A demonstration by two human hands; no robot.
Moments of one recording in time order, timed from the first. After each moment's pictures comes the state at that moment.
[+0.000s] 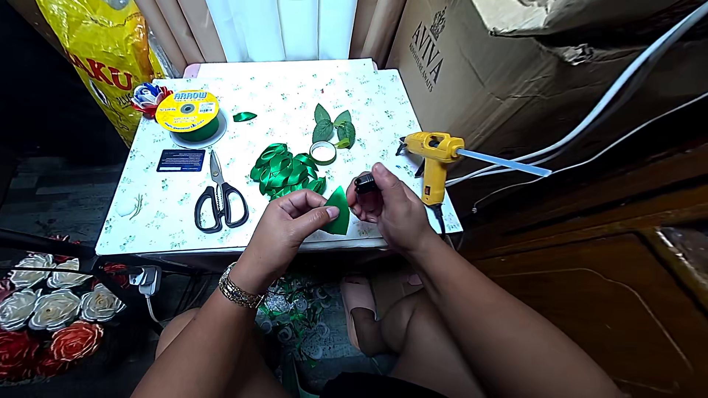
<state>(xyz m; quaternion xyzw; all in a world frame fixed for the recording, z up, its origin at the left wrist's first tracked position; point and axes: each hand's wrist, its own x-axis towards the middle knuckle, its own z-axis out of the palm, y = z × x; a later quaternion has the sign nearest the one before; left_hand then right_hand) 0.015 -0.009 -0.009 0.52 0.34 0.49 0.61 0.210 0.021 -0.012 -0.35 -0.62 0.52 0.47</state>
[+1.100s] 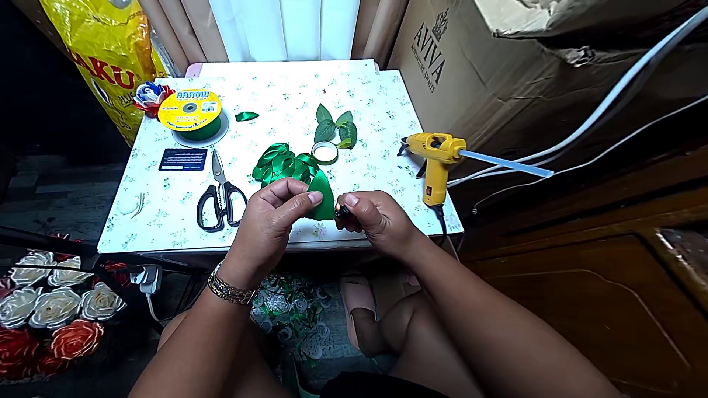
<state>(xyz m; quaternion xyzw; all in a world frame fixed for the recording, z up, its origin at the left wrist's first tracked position) 0.004 -0.009 0.000 0.50 0.34 0.54 0.59 0.206 0.021 -0.022 -0.31 -0.77 0.40 0.39</state>
